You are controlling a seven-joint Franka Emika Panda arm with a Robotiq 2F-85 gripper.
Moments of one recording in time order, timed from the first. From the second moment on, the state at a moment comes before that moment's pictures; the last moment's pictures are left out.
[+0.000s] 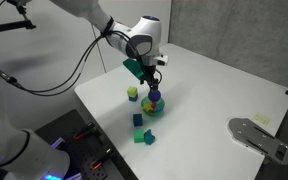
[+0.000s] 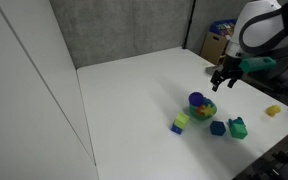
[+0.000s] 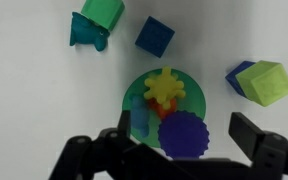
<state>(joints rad) -0.04 0.24 0.01 -2.23 0.04 2.38 0.12</state>
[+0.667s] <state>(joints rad) -0.04 0.43 0.01 -2.23 0.05 2.57 0.11</state>
